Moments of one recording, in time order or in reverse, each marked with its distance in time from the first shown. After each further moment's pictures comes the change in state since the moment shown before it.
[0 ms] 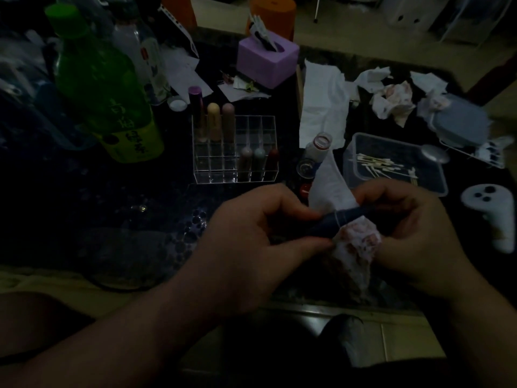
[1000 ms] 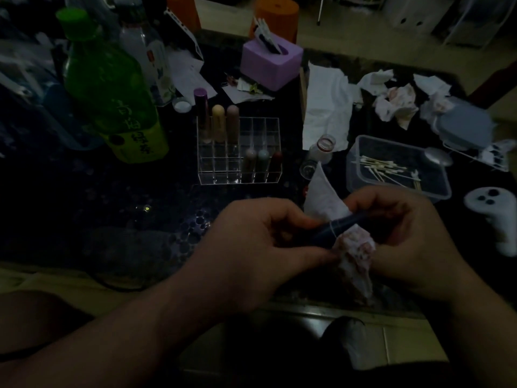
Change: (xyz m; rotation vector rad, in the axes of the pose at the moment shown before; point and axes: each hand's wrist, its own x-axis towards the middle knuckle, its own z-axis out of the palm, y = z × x) left_hand -0.001 0.014 -0.003 -0.043 -0.085 -0.273; right_hand 0.001 -0.003 0.003 0.038 -0.123 0.019
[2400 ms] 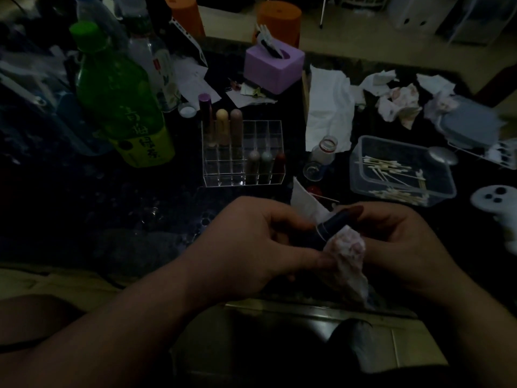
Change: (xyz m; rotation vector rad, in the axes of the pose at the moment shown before) left_hand 0.003 0.013 -0.013 0.115 -0.174 -0.107; right_hand -0.009 0.008 0.006 0.172 0.002 0.173
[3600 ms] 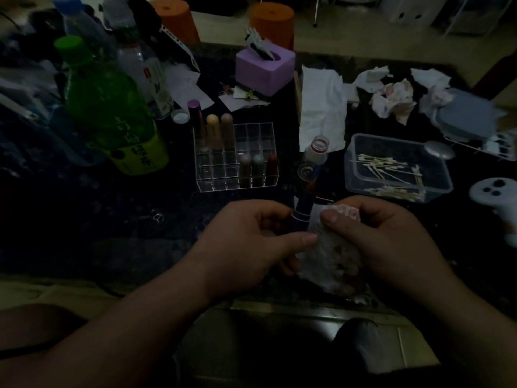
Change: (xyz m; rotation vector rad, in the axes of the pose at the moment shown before) left_hand 0.014 -0.013 0.012 -0.126 0.111 -0.055; right_hand 0.004 0.006 0.008 -0.177 0.350 0.095
